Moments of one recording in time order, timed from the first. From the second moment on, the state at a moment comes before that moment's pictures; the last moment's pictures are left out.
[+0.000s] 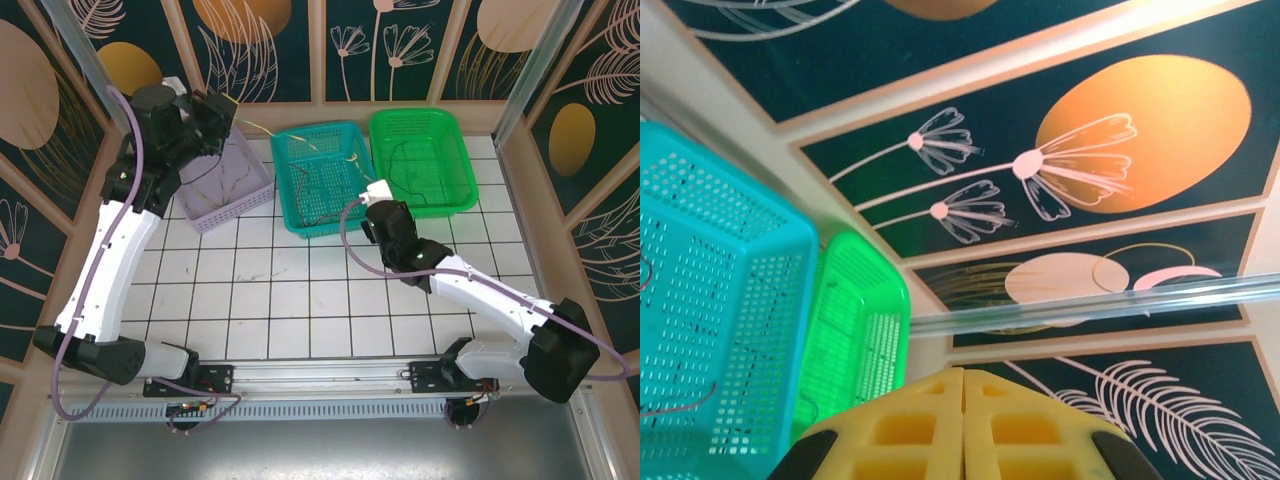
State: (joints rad) left arm -0.30 1.37 1.69 -0.51 0.18 -1.28; right arm 0.76 1.21 0.85 -0.16 0.65 -0.07
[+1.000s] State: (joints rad) left arm -0.72 1.20 1.16 -0.23 0.01 -1.54; right arm 0.63 1.37 1.08 0.11 0.01 0.55
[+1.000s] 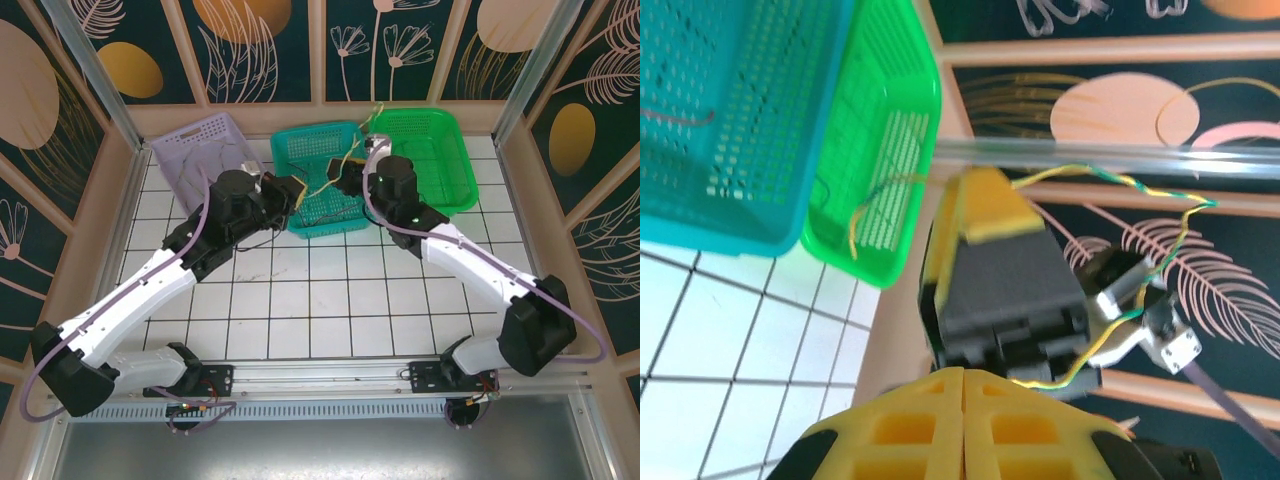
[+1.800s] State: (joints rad) left arm -0.71 1.26 1.29 -0.25 -0.09 -1.39; right arm 0.45 1.14 1.11 -0.17 -0.19 0.93
